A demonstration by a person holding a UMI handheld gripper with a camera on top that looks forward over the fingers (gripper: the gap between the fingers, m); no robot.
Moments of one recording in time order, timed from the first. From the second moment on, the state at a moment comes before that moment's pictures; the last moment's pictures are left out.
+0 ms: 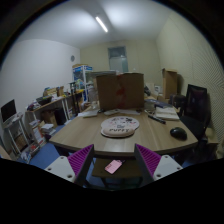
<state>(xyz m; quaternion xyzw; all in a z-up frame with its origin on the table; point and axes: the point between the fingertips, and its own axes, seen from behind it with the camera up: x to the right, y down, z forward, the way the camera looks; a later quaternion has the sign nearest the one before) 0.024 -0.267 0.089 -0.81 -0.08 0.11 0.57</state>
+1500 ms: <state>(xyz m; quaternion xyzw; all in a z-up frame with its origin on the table) 0.340 -0.020 -0.006 -0.82 0.09 -0.08 0.56</state>
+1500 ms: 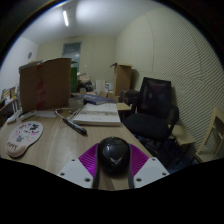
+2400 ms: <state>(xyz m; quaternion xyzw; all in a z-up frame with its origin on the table) -0.023 0.066 -0.010 -0.89 -0.04 0.04 0.46</state>
